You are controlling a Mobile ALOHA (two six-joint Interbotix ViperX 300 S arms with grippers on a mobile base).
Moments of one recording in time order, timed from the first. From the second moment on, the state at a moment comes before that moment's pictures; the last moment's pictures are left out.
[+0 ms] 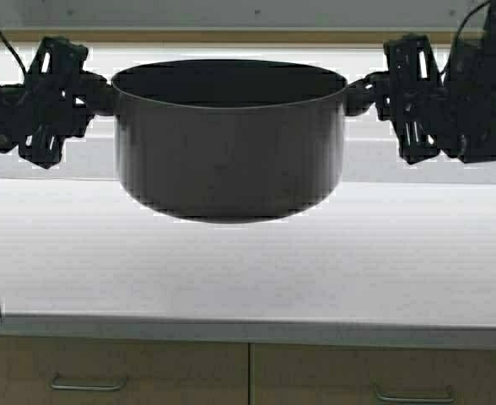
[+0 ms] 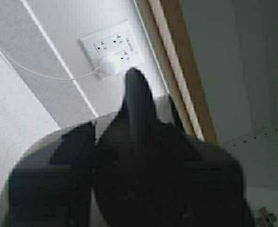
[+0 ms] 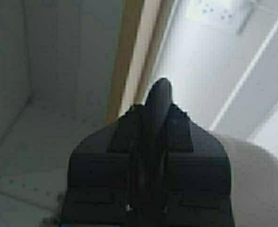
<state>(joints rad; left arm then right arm) -0.26 0.25 1.11 0.04 -1.51 -1.16 0.39 0.34 1.00 0.03 -1.56 1.27</state>
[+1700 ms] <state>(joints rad) -0.33 -0.44 0.62 -0.05 -0.39 -1.07 0.46 -0.37 0.64 0.15 -0.63 1.16</state>
